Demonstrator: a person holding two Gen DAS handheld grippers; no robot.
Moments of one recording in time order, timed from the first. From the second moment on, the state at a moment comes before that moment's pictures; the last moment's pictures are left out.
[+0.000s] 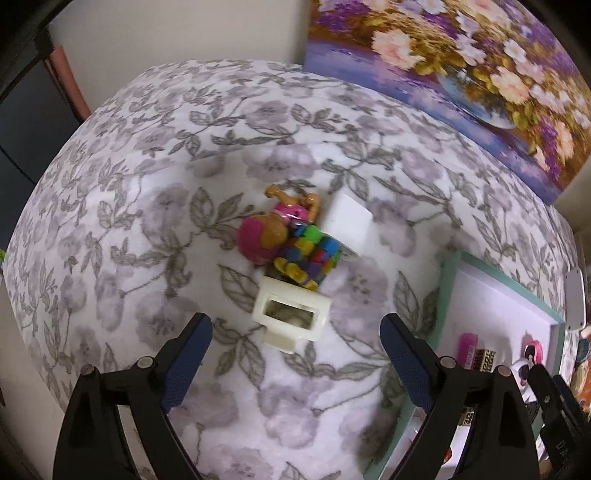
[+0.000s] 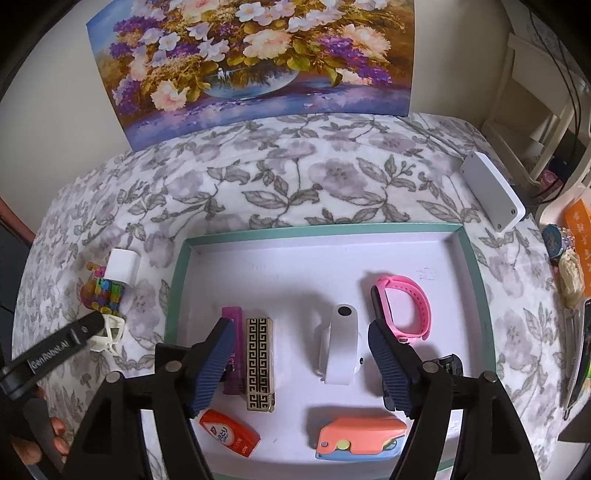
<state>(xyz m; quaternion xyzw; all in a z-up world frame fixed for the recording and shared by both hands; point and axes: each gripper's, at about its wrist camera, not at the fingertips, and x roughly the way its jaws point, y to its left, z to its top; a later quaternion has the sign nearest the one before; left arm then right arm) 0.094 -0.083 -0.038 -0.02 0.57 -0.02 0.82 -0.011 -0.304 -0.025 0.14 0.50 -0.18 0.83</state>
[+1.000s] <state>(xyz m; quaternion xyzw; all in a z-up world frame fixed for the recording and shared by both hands) 0.124 0.027 -0.038 -0.07 0.56 0.04 0.82 0.041 -0.180 -0.029 0.11 0.50 -0.06 0.85</state>
